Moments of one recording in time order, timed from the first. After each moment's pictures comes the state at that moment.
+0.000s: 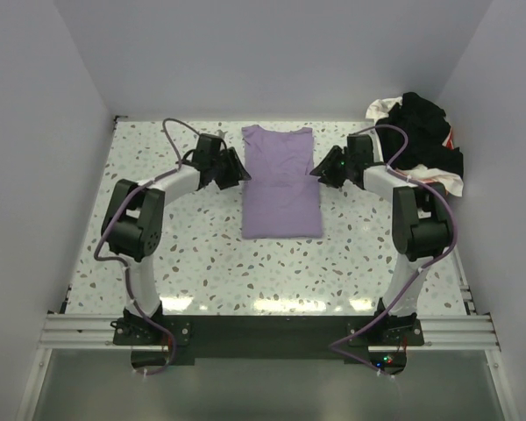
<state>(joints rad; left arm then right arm) -0.33 1.98 1.32 -0.13 0.22 -0.72 0.16 1.93 1.24 -0.09 -0.28 0.79</state>
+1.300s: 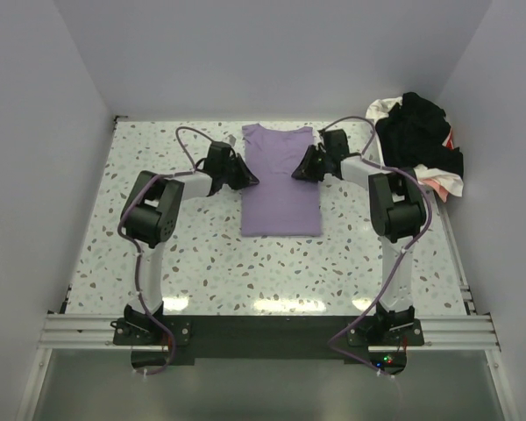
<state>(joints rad) -0.35 2.16 1.33 0.16 0.30 -0.77 0.24 2.18 1.51 -0.14 -0.34 0.62</state>
